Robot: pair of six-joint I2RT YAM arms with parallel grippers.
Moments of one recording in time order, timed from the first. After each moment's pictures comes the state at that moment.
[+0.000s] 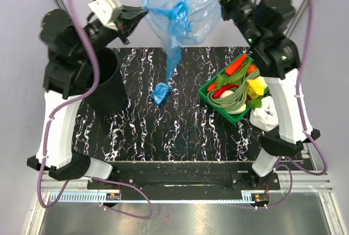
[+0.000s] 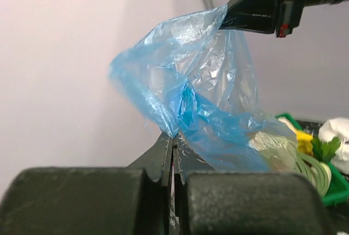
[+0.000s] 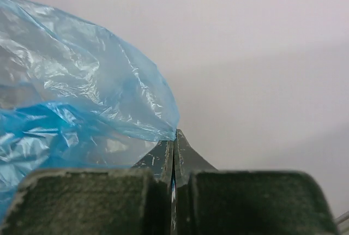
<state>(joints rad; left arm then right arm) -0.39 1.41 2.10 -0.44 0.55 0.26 0.57 1.72 2.49 -0.56 0.11 -0.39</state>
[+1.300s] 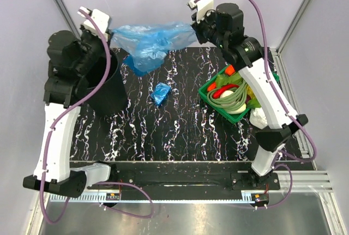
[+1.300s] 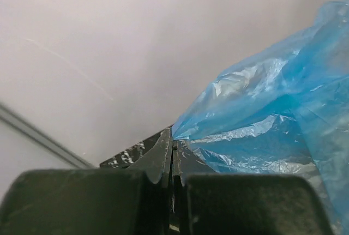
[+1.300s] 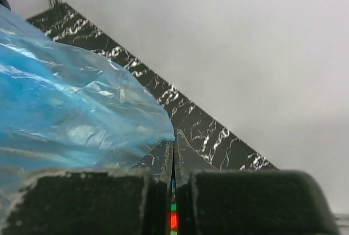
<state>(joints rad) -0.20 1.21 1.69 -0.48 0.22 0.33 0.57 1.74 2.18 -0.60 0.01 -0.30</state>
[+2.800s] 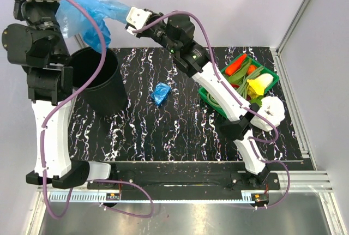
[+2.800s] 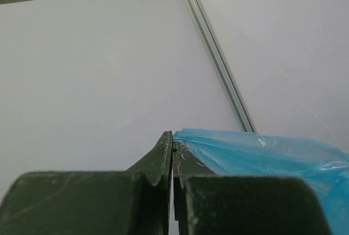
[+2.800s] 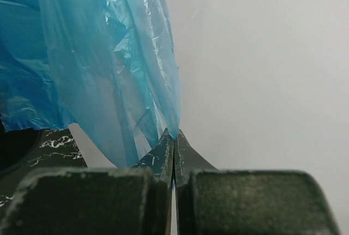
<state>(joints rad) -0.14 1.32 2.09 -0.09 -0.43 0.84 0.85 2.22 2.74 -0.23 -0.09 -0.78</state>
